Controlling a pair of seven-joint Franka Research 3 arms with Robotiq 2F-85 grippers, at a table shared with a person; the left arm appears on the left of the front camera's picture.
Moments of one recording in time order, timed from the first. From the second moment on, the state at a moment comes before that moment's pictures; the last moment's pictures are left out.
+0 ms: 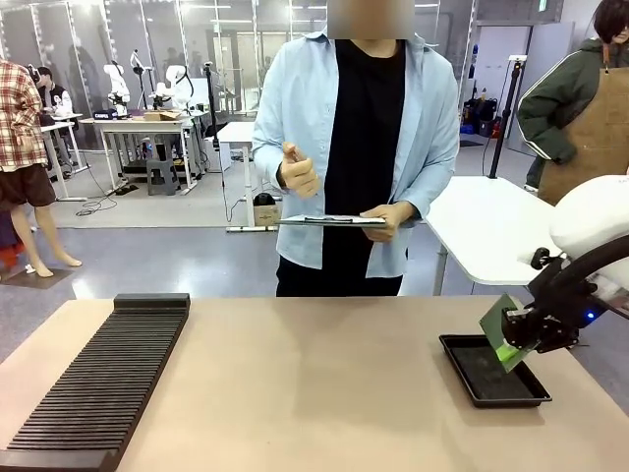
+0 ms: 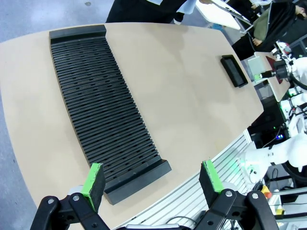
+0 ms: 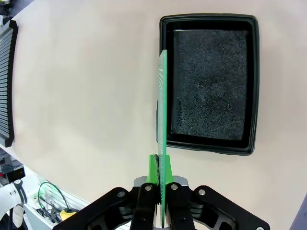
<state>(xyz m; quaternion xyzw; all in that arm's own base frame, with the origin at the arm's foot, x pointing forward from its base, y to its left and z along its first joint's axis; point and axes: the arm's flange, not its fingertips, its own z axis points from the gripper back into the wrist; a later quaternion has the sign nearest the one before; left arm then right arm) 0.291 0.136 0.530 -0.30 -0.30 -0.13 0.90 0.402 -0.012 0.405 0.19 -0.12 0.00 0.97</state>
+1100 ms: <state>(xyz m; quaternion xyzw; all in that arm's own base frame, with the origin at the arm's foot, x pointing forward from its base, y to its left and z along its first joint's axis) 0.291 0.135 0.530 -0.30 -0.30 -0.13 0.90 0.467 0.008 0.334 0.16 -0.05 0.03 0.99</state>
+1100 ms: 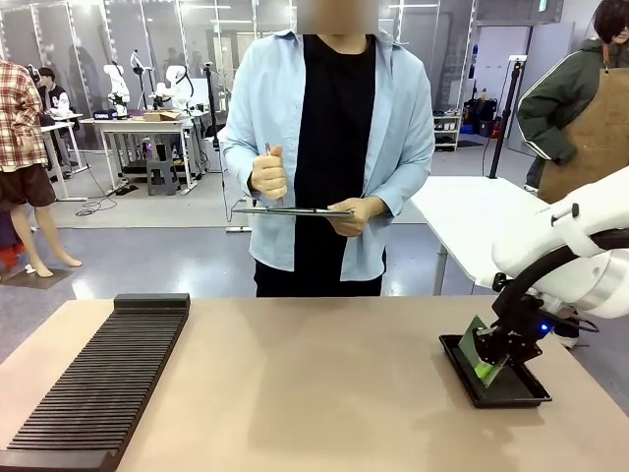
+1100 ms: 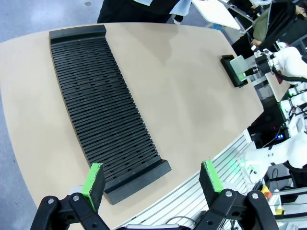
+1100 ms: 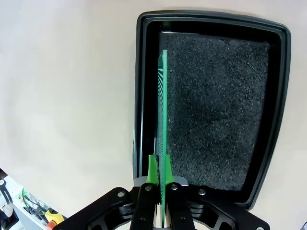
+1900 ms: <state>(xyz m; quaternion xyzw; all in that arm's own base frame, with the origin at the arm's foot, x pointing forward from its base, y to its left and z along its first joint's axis) 0.291 0.135 0.530 -0.30 -0.30 -0.13 0.90 0.473 0.013 0.330 0.11 -0.08 0.01 0.99</state>
